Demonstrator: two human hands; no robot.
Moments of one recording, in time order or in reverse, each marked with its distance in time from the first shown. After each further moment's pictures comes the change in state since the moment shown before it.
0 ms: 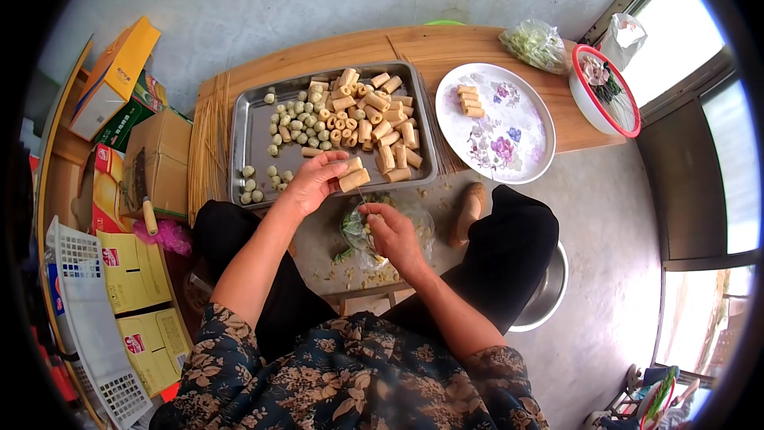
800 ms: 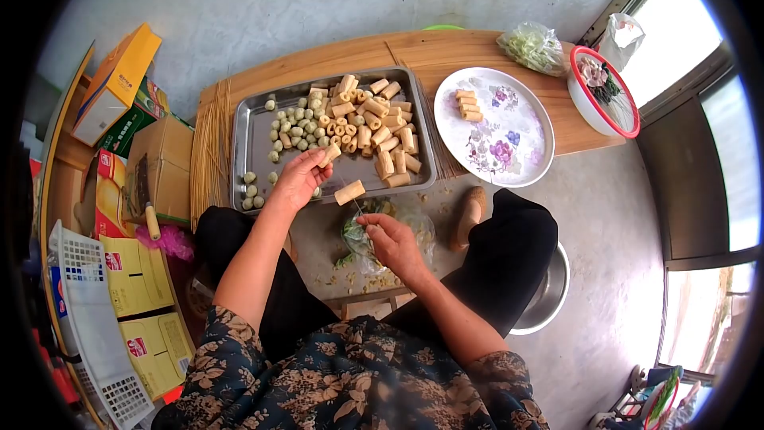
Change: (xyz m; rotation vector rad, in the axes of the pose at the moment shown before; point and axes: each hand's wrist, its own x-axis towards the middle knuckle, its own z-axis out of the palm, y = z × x) left_hand 0.008 0.014 -0.021 -0.104 0.147 0.134; right_hand -0.005 0.003 -0.006 -0.022 -0.052 0.018
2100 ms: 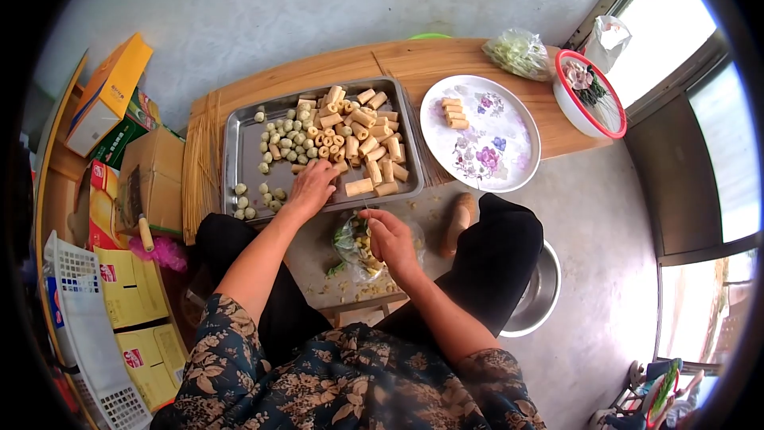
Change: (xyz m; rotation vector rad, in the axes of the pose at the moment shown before) left_hand 0.005 -0.015 0.022 1.822 -0.100 0.516; right_hand 0.013 -0.001 -0.007 0.172 0.152 -0.032
